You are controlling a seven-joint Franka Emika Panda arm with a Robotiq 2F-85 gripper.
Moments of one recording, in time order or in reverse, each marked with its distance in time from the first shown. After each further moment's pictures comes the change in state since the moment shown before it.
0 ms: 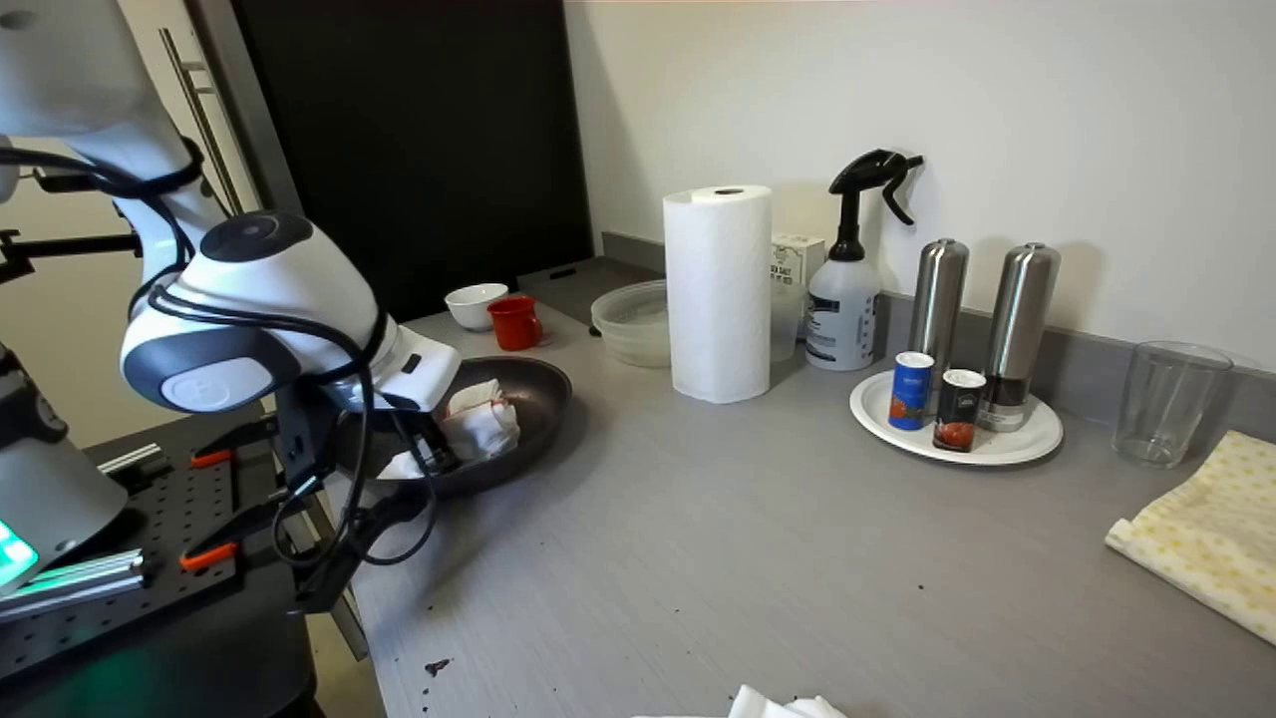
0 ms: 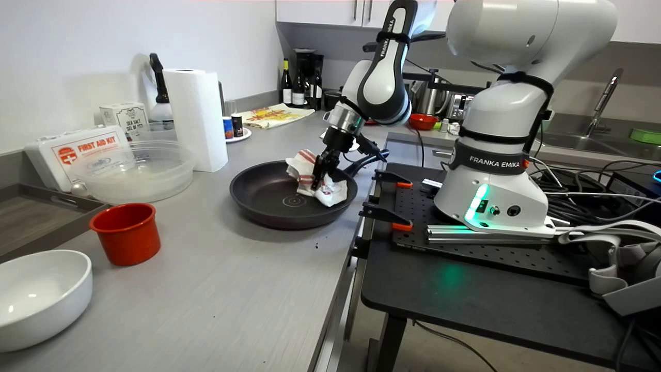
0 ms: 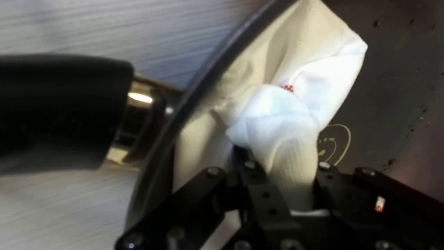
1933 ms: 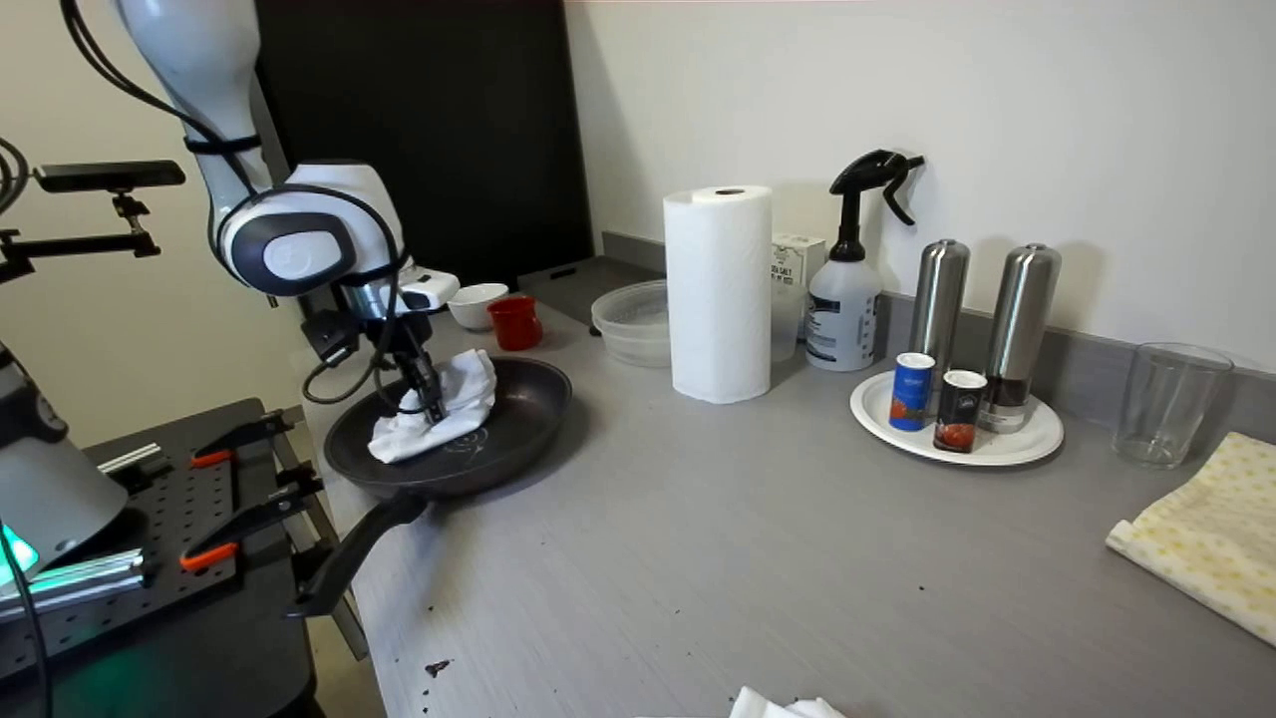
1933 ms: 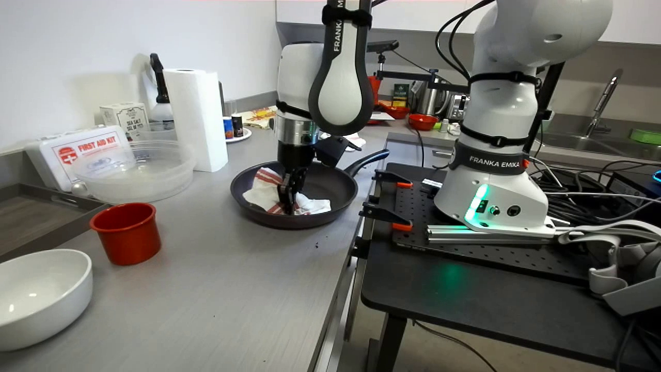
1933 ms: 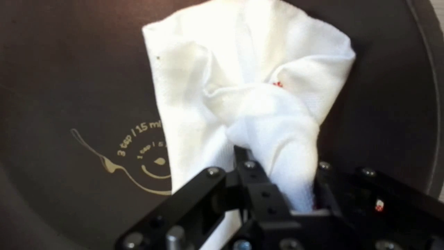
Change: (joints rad) arm 1.382 -0.232 -0.534 0.054 0.567 -0.177 0.187
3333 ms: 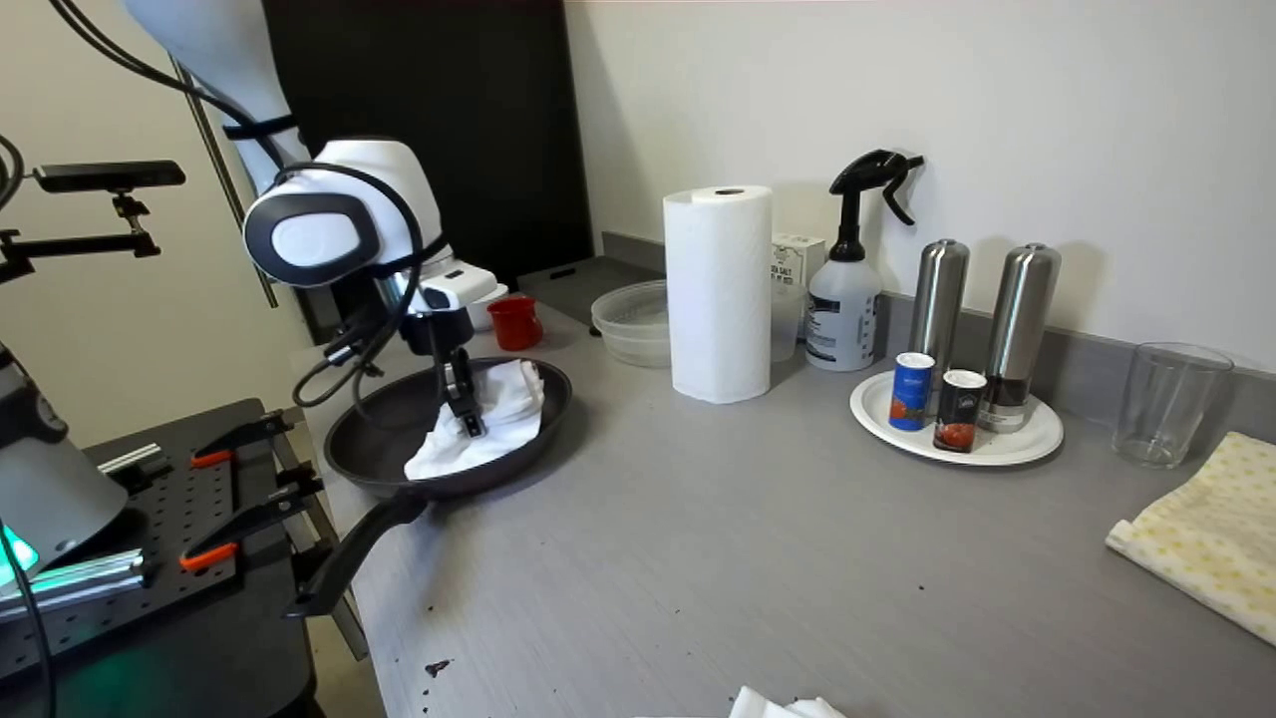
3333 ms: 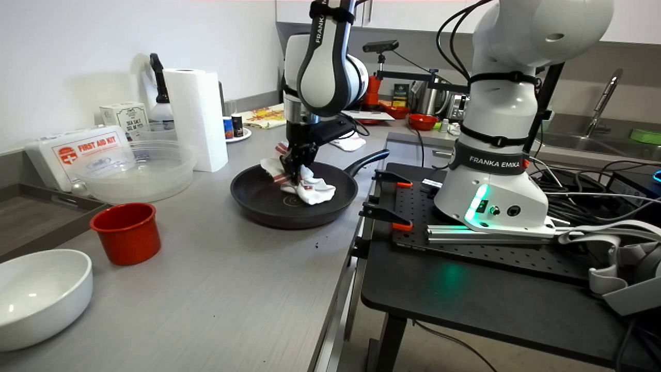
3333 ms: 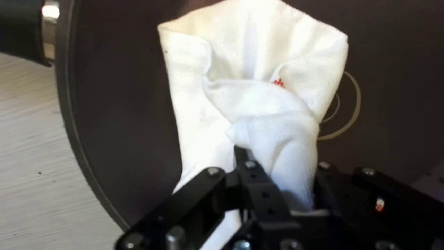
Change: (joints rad) arm 0.003 -0.042 -0.228 0.043 0.059 -0.084 0.104
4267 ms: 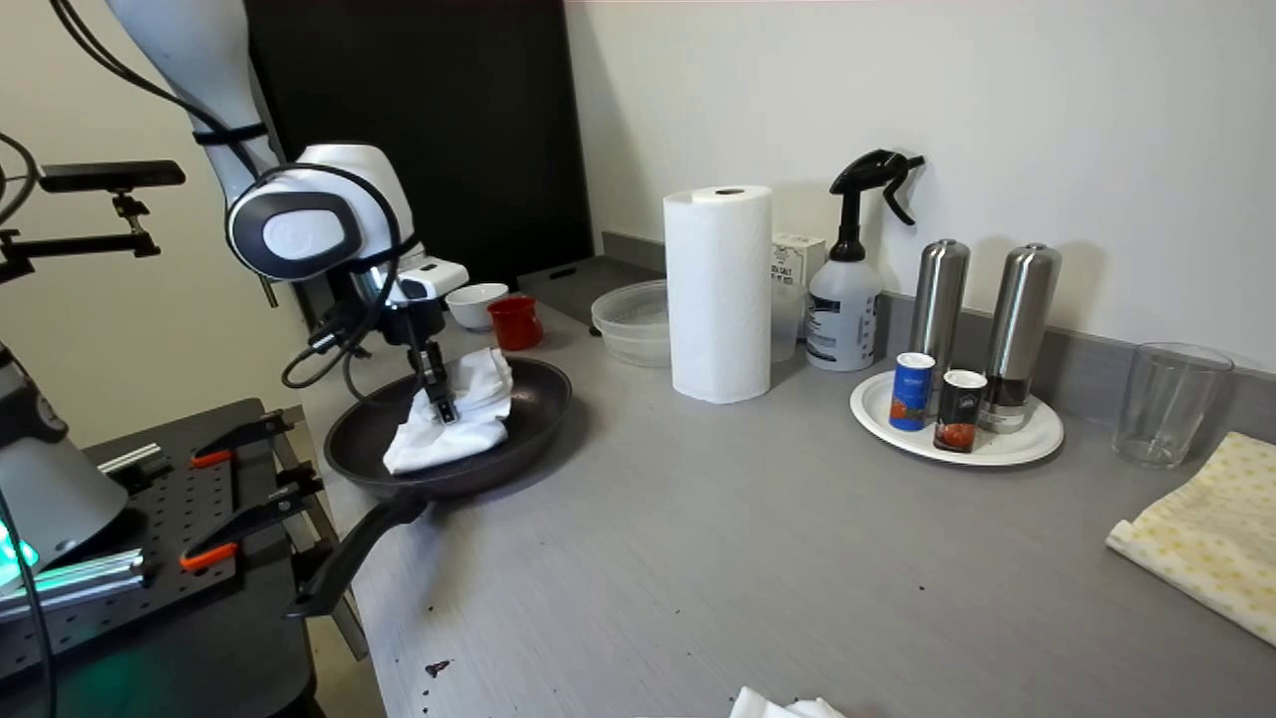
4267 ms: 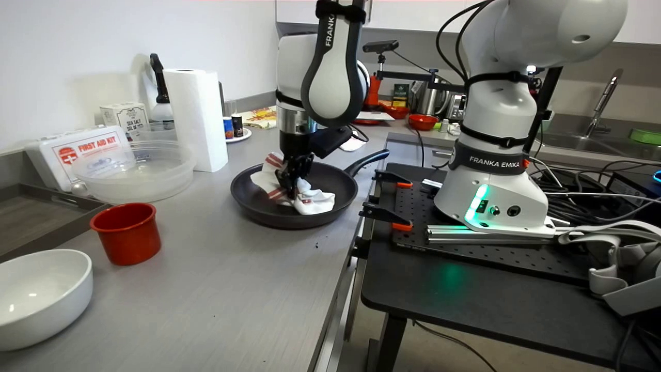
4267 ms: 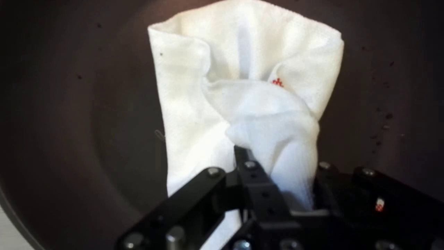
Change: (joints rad) arm 0.250 -0.001 -0.058 -0.042 0.005 0.010 0.058
